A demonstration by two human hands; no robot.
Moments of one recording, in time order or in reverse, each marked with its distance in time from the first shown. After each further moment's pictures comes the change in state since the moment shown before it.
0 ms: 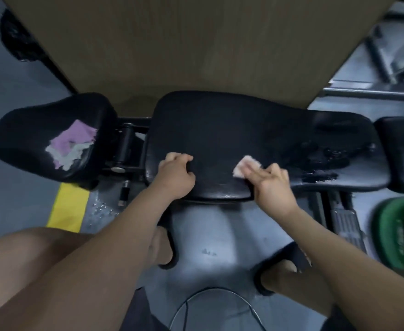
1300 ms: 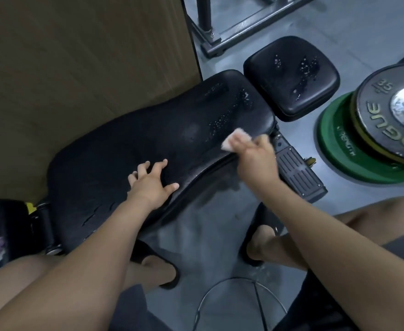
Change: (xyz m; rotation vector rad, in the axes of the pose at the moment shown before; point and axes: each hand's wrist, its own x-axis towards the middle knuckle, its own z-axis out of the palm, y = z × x) left_hand 0.038 0.171 0.118 0.520 -0.179 0.104; right_hand -0.095 0.170 -0.023 0.161 0.195 0.641
